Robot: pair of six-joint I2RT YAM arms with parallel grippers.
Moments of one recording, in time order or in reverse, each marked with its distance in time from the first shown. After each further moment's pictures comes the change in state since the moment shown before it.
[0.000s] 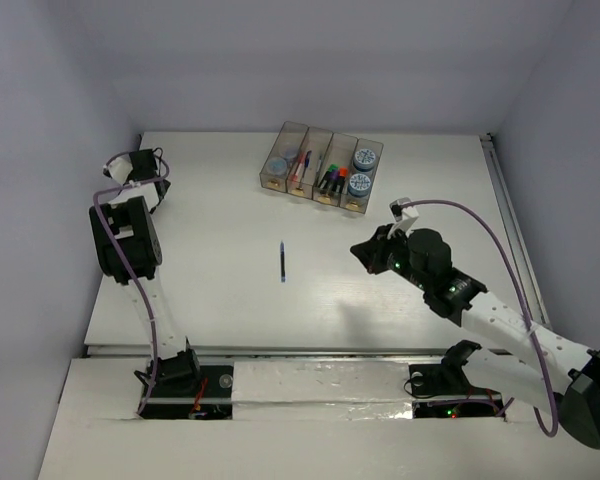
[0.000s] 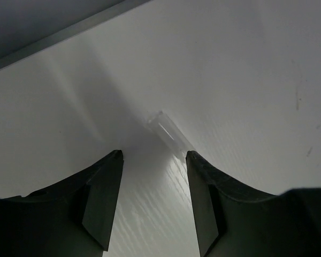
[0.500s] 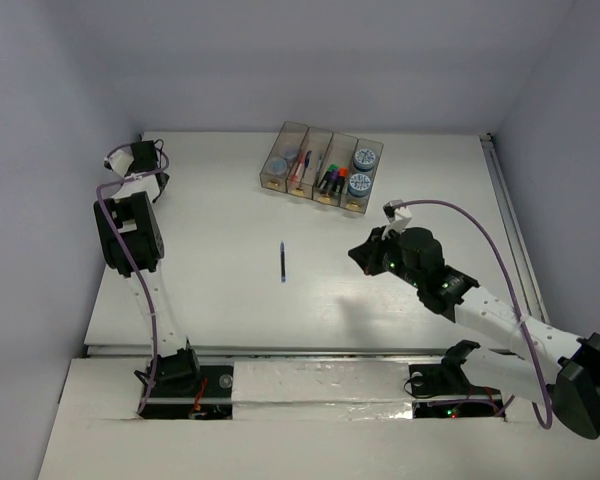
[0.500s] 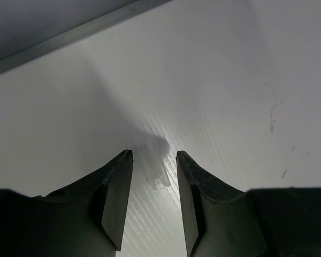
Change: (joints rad) left arm 0.003 0.134 0.193 -0.052 -0.006 -0.041; right arm 0.000 0.075 0.000 0.002 -0.004 -0.001
